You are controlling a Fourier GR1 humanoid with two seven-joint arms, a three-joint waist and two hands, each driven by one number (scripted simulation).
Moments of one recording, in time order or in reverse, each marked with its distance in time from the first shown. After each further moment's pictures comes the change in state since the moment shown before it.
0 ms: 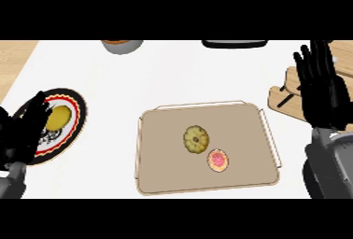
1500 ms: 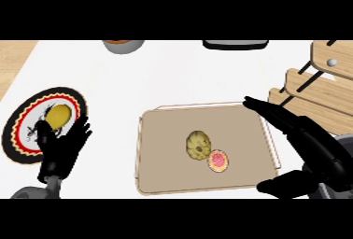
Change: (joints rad) left arm 0.059 -0.192 -0.049 0.080 0.014 -0.153 0.004; right arm 0.136 -0.359 0.377 -0.448 0.598 0.333 0.362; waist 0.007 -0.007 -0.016
